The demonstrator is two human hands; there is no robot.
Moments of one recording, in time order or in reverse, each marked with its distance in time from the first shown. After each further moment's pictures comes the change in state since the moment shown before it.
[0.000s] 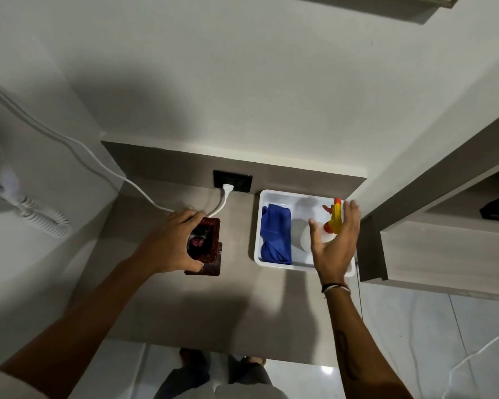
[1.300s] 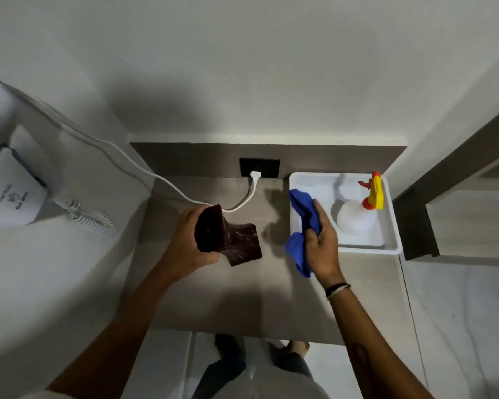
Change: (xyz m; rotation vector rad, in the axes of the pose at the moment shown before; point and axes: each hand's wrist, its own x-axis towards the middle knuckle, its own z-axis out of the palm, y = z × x) left_hand -0.034 -0.046 0.026 -0.534 0.248 -0.055; right_hand -0.079 -0.074 0.038 0.372 -0.405 0.264
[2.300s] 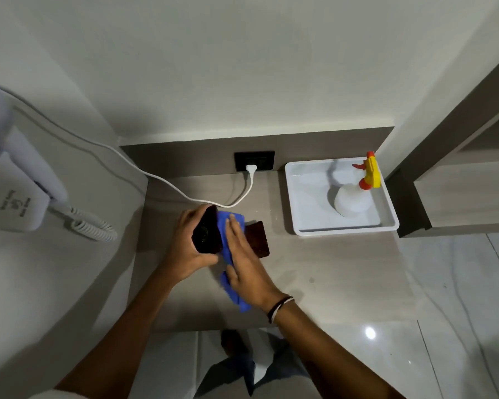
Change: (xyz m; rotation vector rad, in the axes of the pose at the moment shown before) left_hand -0.004 -0.033 -0.012 -0.086 -0.087 0.082; right_hand -0.083 -0.014 0.130 -0.303 -0.501 -0.323
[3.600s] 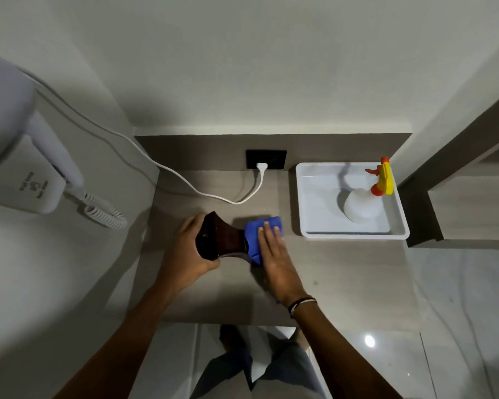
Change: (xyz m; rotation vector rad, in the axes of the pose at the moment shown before) left_hand -0.027 -0.003 0.004 0.194 0.128 -0.133; right_hand -0.020 0.039 -0.024 -0.297 -0.033 0.138
